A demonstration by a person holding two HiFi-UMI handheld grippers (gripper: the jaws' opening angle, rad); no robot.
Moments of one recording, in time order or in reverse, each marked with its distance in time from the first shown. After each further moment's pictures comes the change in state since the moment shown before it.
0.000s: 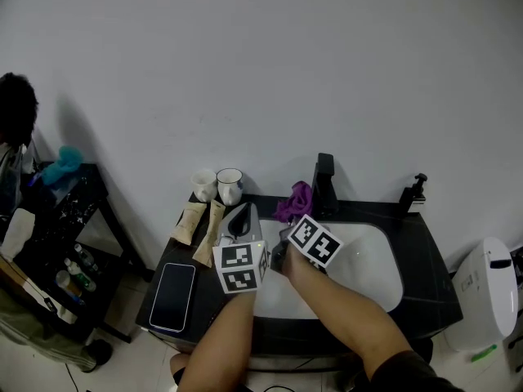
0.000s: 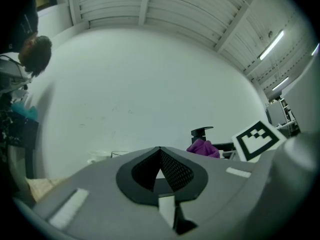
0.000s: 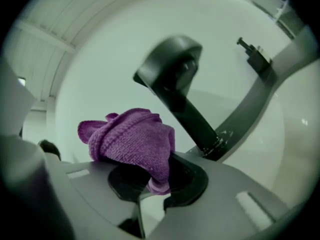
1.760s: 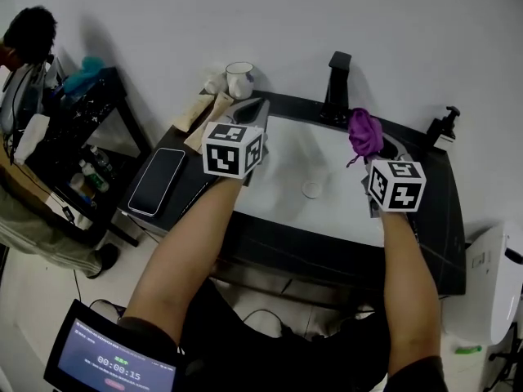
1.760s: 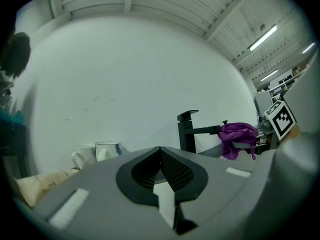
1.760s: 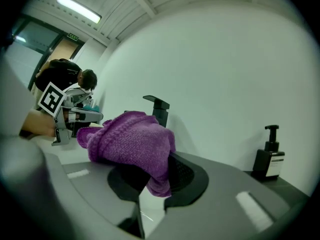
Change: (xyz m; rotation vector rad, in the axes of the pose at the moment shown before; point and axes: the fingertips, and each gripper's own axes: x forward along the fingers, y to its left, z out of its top) left arm 0.007 -0.031 -0.028 0.094 0.132 -0.098; right arm -0.097 -0.094 0.079 -0.836 0.129 0.186
